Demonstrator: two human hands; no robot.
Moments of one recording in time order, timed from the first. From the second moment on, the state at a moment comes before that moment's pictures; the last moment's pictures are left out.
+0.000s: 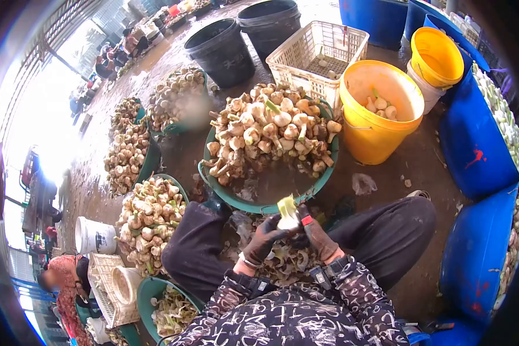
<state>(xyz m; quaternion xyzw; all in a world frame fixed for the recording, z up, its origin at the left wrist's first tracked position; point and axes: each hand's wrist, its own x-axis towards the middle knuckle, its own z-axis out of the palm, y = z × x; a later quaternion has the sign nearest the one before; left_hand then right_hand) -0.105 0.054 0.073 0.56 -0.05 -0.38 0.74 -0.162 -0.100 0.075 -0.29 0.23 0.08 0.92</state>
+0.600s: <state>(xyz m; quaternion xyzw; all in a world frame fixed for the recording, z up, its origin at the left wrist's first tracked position) -0.099 0.070 0.085 0.68 -0.24 -0.26 0.64 -0.172 -0.111 0.100 -0.44 0.05 0.11 0.89</state>
